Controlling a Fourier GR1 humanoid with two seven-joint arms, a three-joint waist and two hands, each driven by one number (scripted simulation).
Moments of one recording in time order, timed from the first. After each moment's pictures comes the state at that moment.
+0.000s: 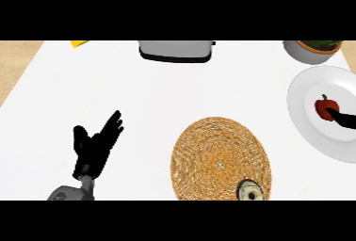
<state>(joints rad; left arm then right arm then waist) -0.06 0.17 -0.20 -1.37 0.20 0.10 0.18 -0.36 -0.78 0.19 -0.87 -0.20 -0.54 -0.34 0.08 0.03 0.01</state>
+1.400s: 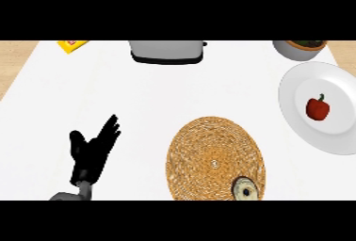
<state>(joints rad) -0.01 0.16 -0.18 -1.40 0.18 0.12 0.19 -0.44 -0.84 -0.09 -0.25 -0.39 0.32 -0.91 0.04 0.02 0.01</state>
